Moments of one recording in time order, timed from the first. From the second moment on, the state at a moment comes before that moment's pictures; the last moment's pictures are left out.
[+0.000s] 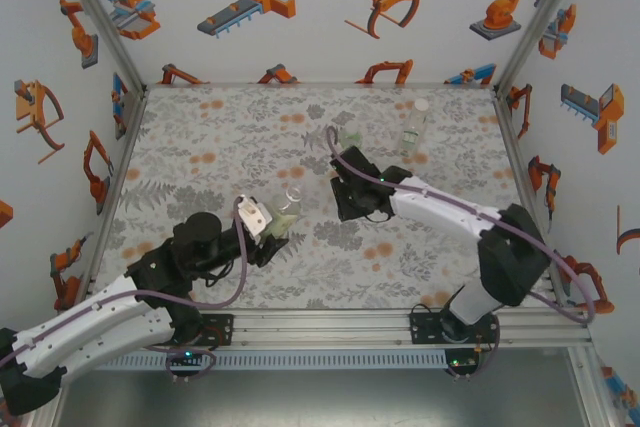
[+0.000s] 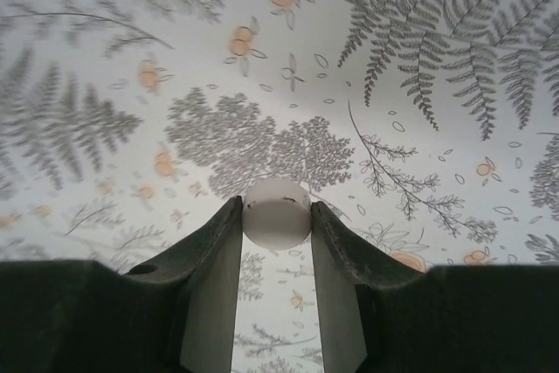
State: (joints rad) left arm -1.00 0.60 0.55 -0.25 -0.03 0.15; right arm 0.79 1.53 1.11 -0.58 0.08 0.39
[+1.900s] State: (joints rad) left arm -1.01 0.62 0.79 -0.75 0.23 0.40; right arm 0.89 1.12 1.18 -0.39 -0.93 -0.37
